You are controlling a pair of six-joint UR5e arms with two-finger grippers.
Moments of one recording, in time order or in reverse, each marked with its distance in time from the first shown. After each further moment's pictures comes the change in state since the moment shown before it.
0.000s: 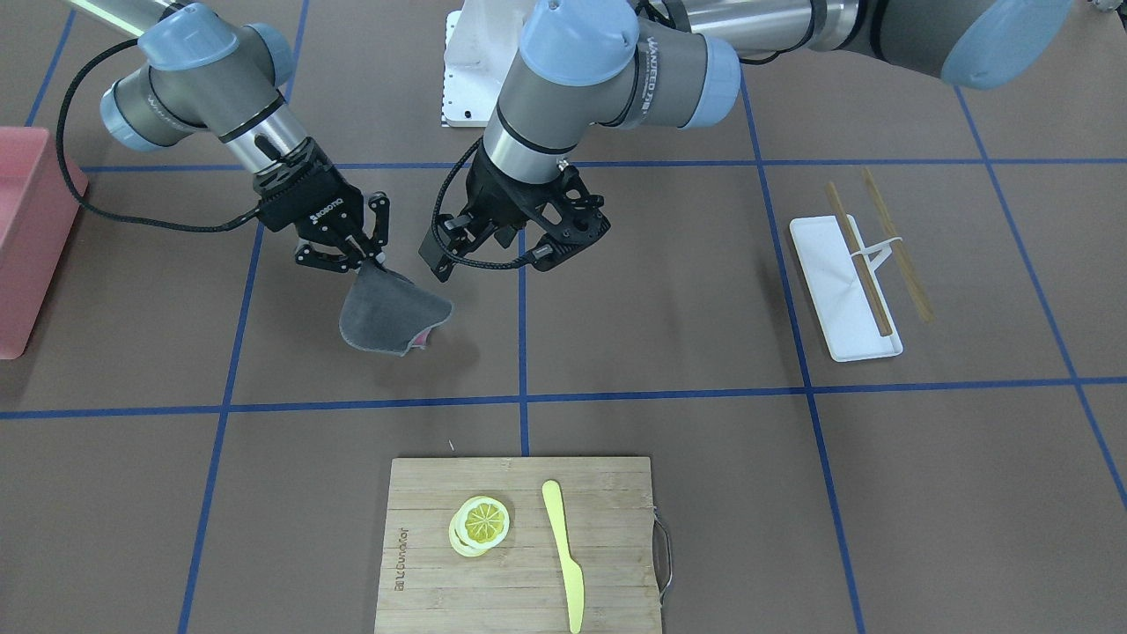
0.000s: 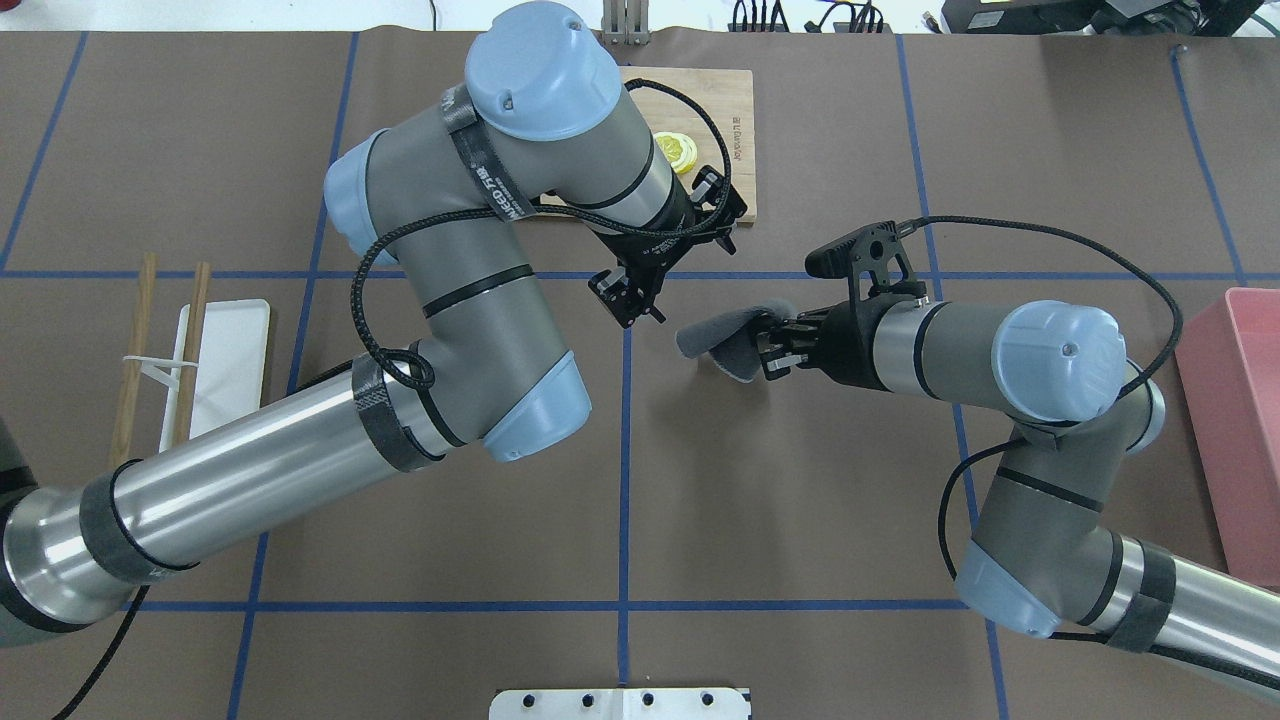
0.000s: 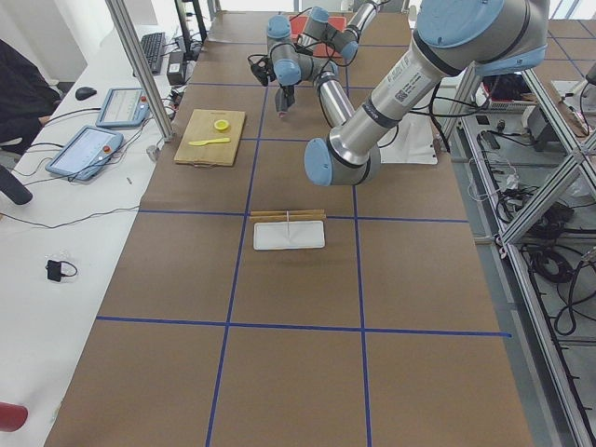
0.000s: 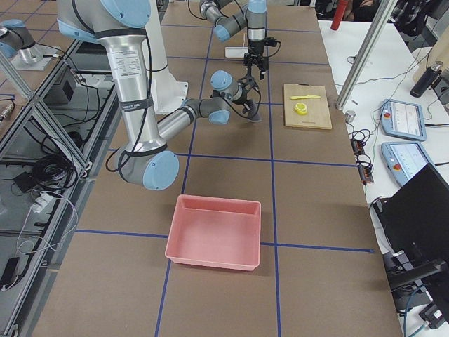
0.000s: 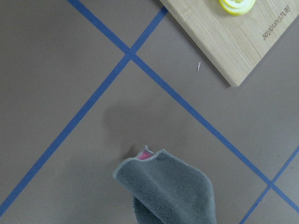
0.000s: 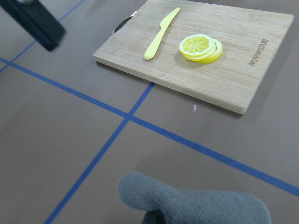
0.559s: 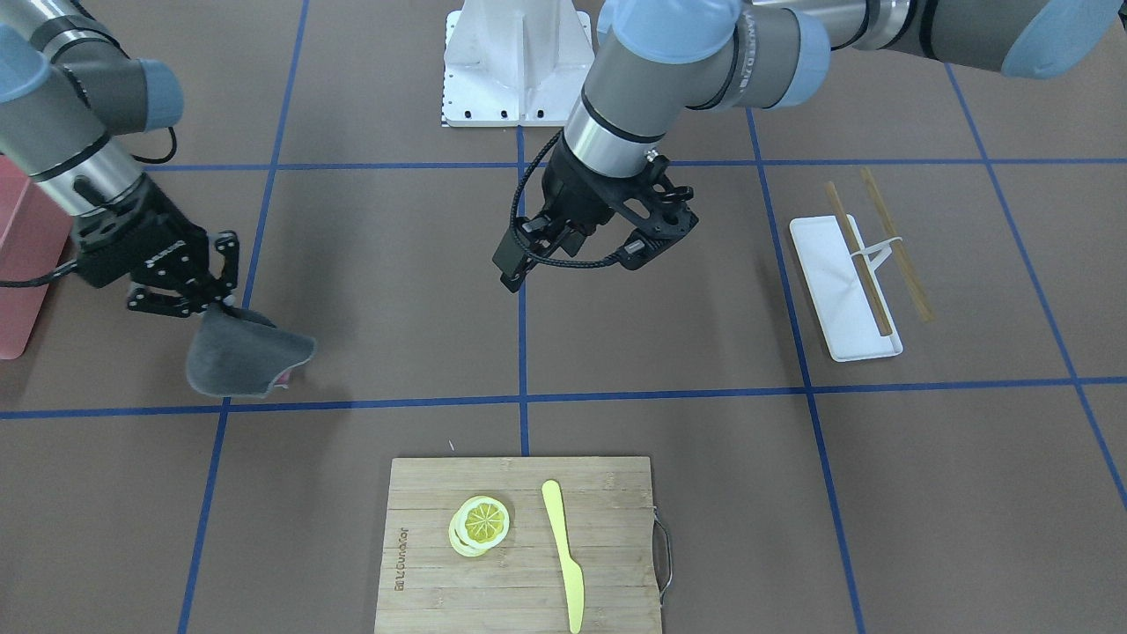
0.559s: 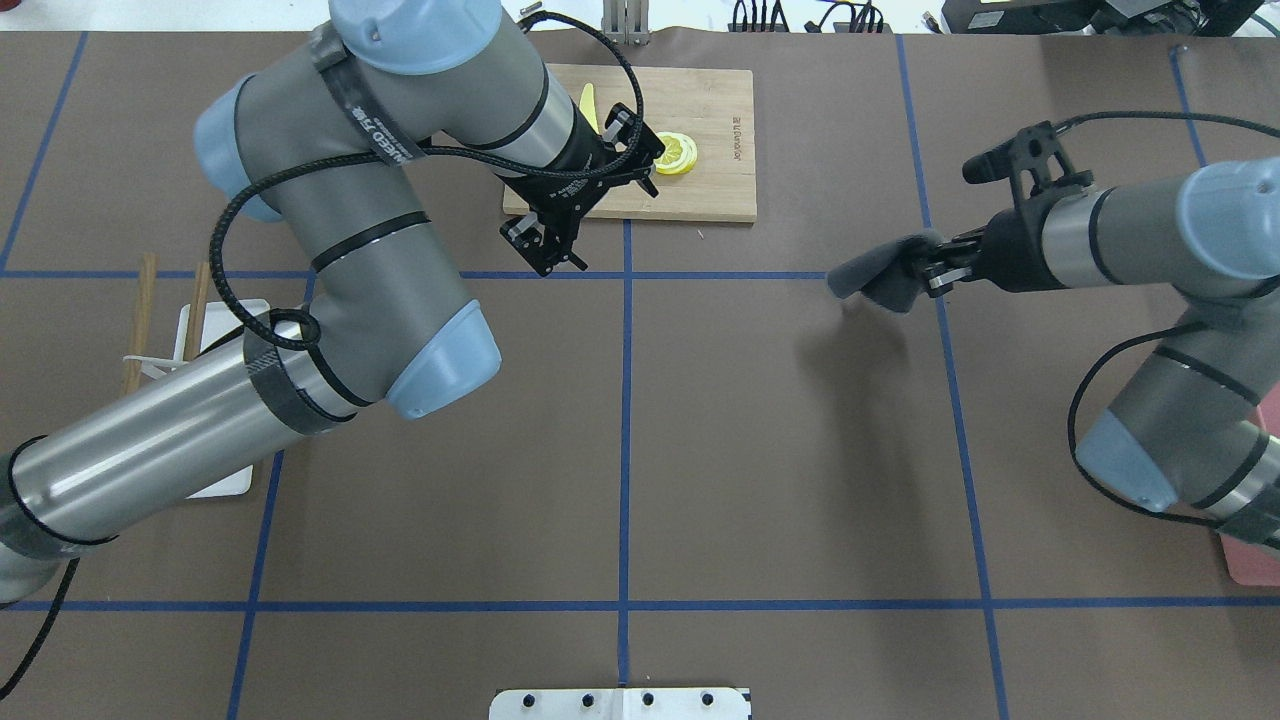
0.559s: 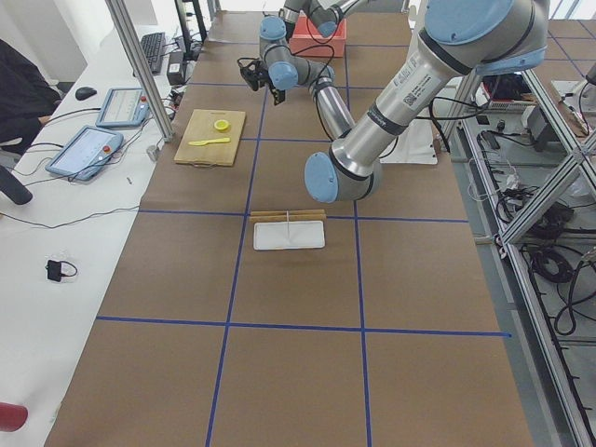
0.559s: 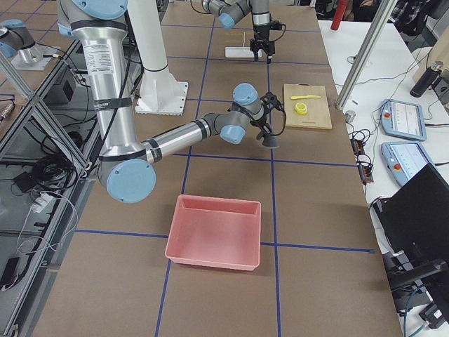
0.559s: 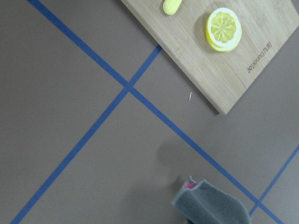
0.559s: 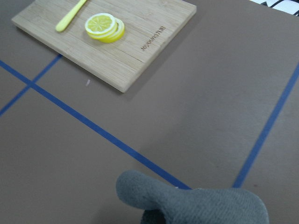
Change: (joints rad) left arm -0.080 0.124 -0.142 0.071 0.001 0.068; right arm 0.327 -0.096 -0.025 -0.126 0.327 -0.316
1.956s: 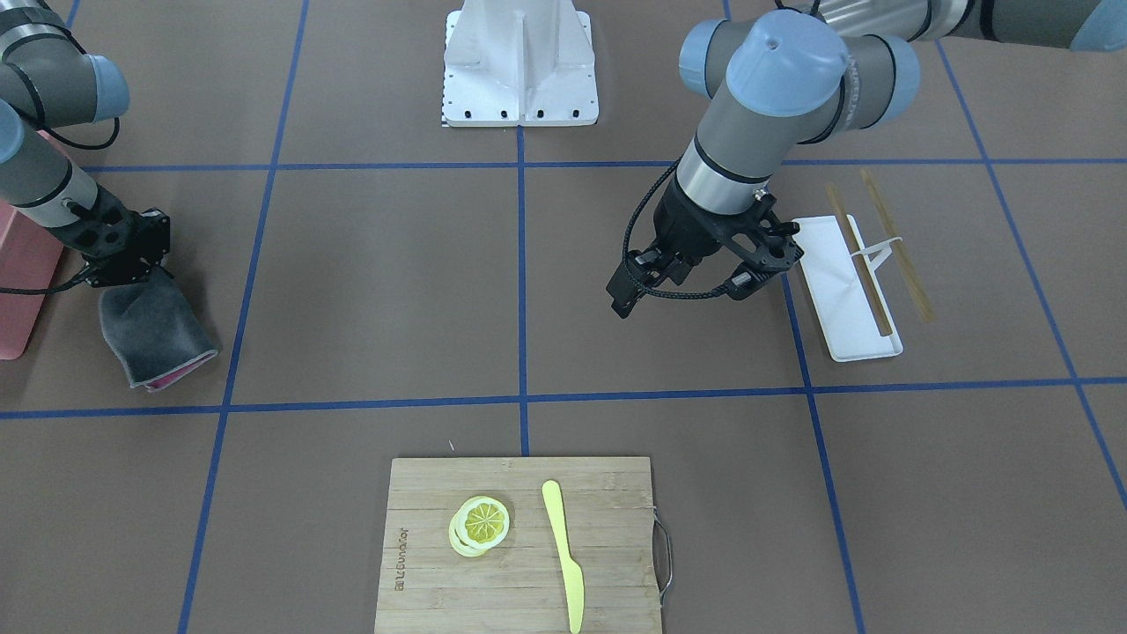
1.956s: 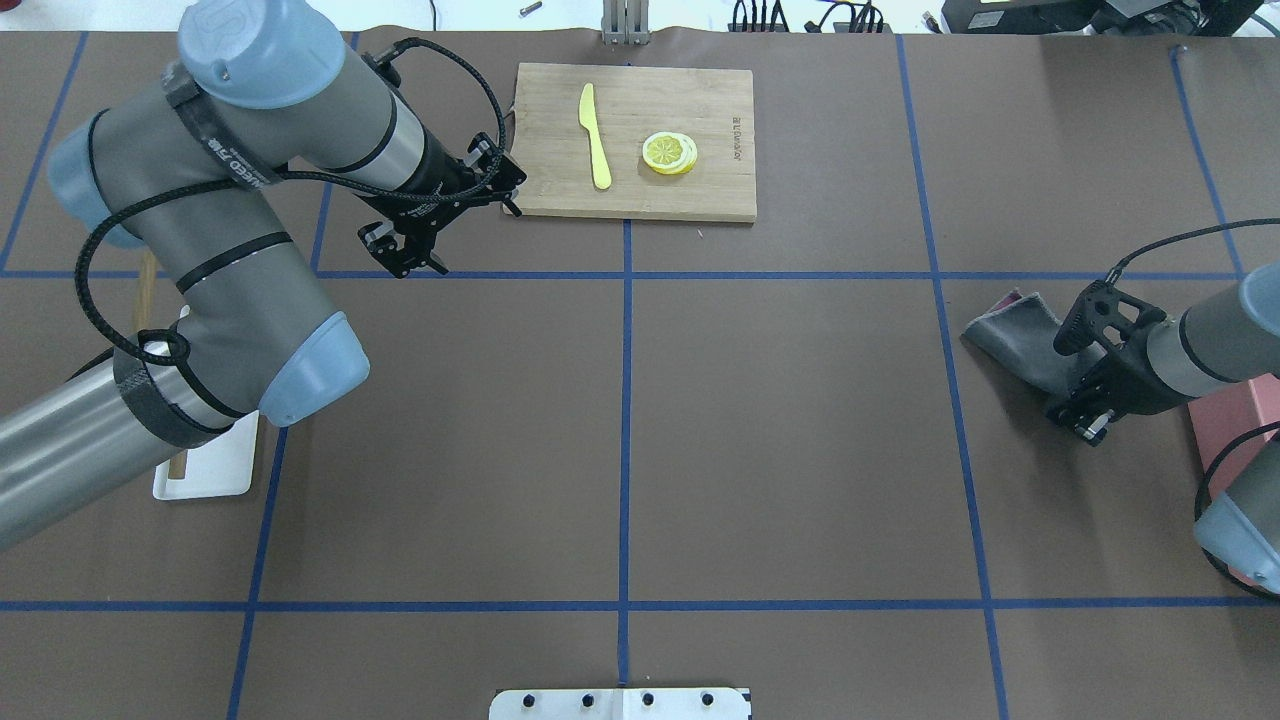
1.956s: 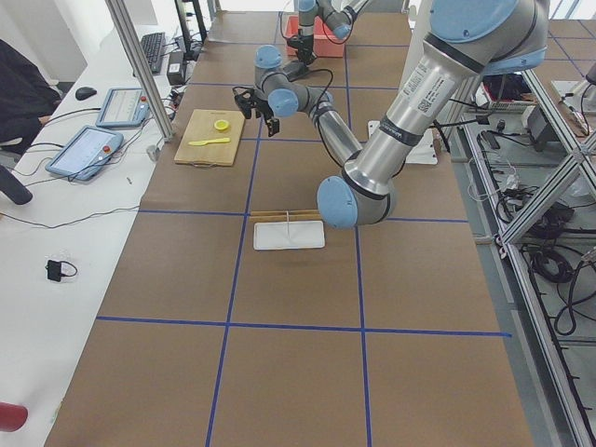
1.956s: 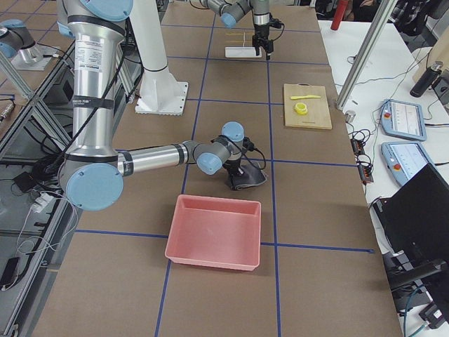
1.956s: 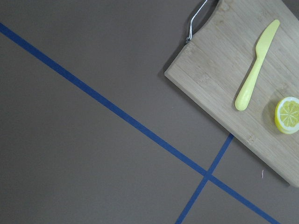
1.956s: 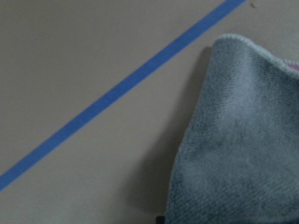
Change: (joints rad) left arm -0.032 0.165 -0.049 0.005 0.018 0.176; right arm -0.126 -0.217 -0.034 -0.124 0.132 -0.414
